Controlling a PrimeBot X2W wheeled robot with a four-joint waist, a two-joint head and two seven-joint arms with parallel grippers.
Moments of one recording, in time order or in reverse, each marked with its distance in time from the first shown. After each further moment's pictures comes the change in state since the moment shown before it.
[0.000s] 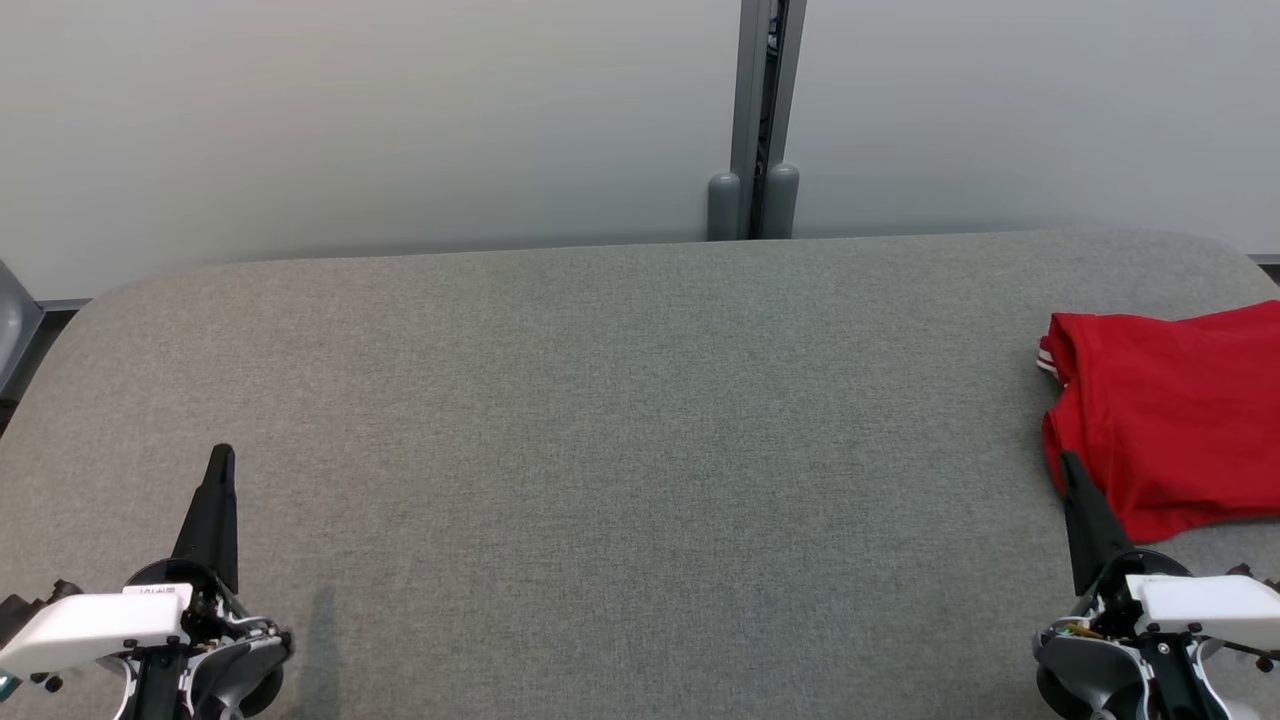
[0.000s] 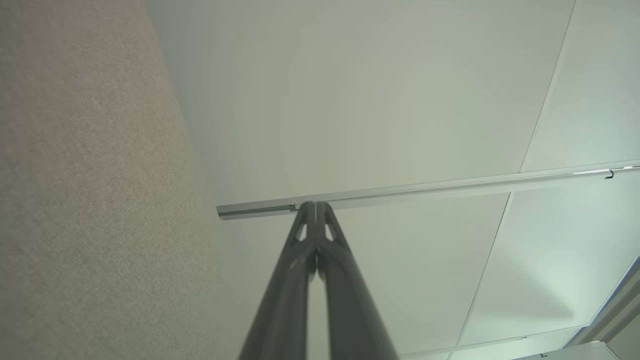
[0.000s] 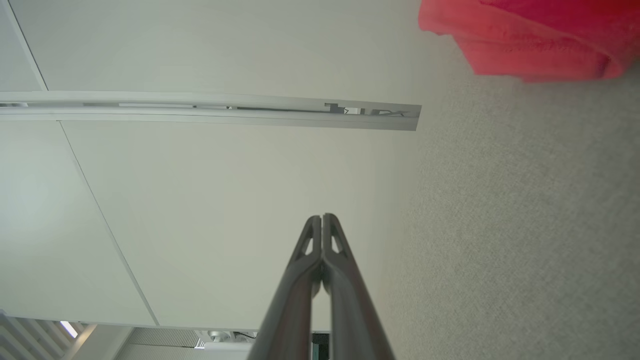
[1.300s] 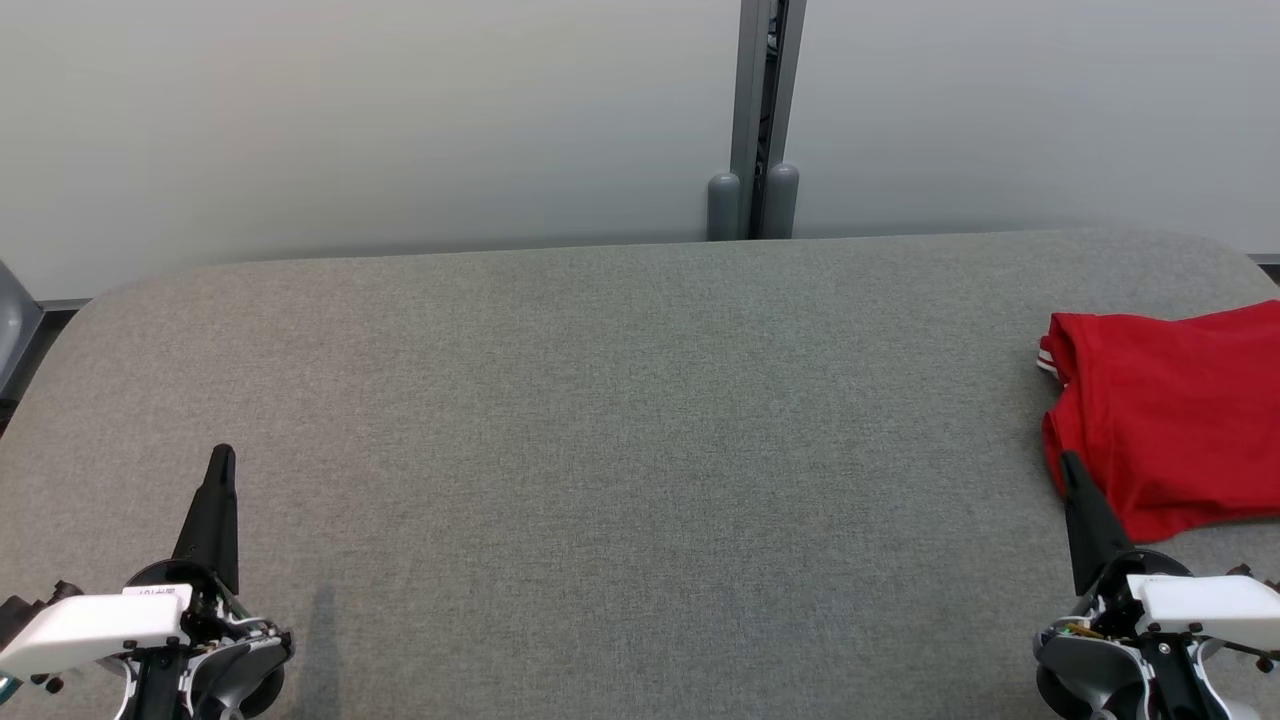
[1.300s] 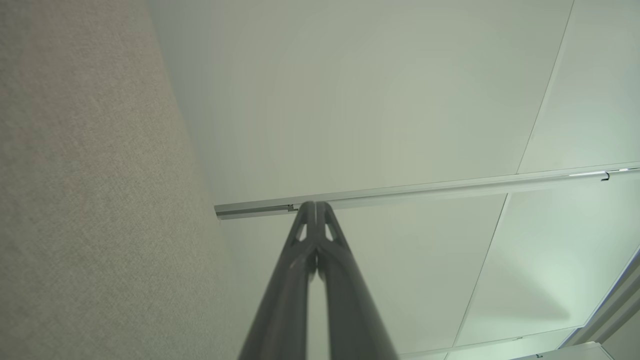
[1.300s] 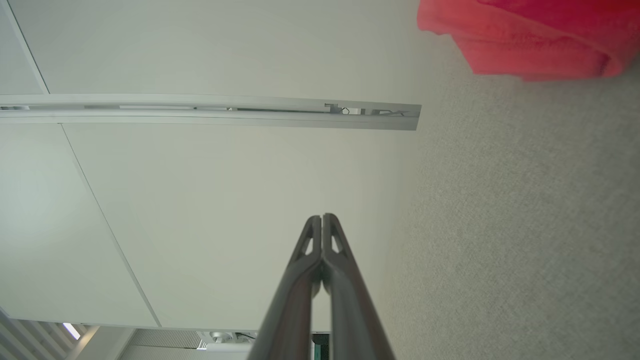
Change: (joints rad) left arm -0.003 -0.008 0.010 0.002 -0.003 -0.003 0.009; right arm 0.000 0.002 -0.003 0.002 0.008 0.000 0.002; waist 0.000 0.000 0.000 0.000
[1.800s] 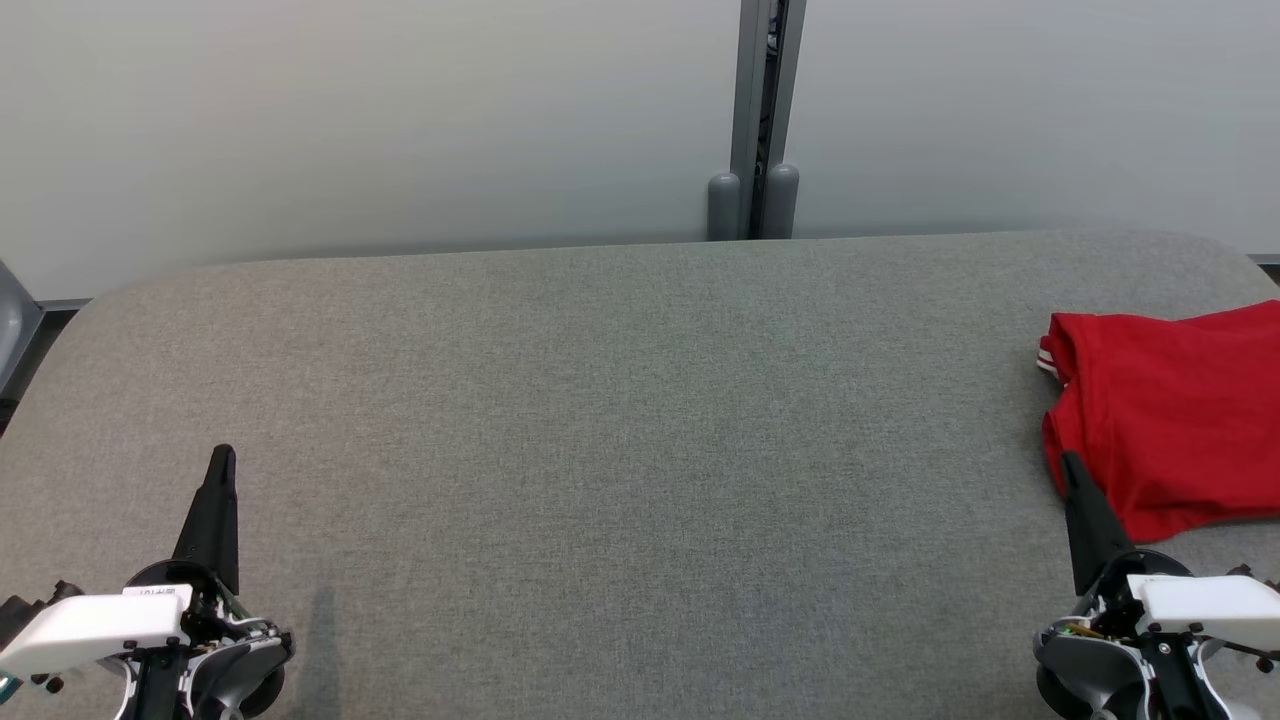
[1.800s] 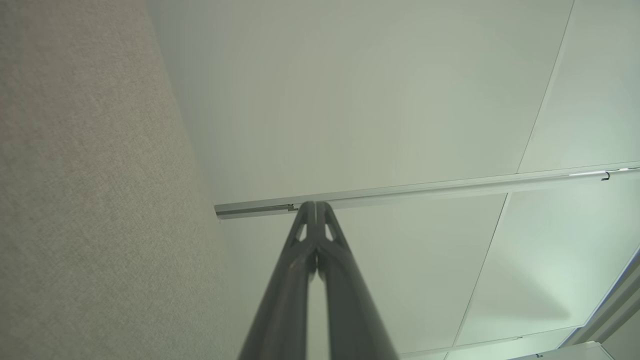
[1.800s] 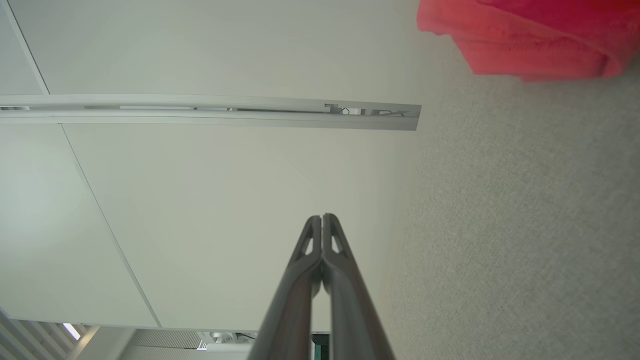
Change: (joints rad) left arm 0.000 -0.001 0.002 0.000 0.002 0.000 0.003; right arm 0.000 0.001 -0.001 0.000 0.000 0.000 0.000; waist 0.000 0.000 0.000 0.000
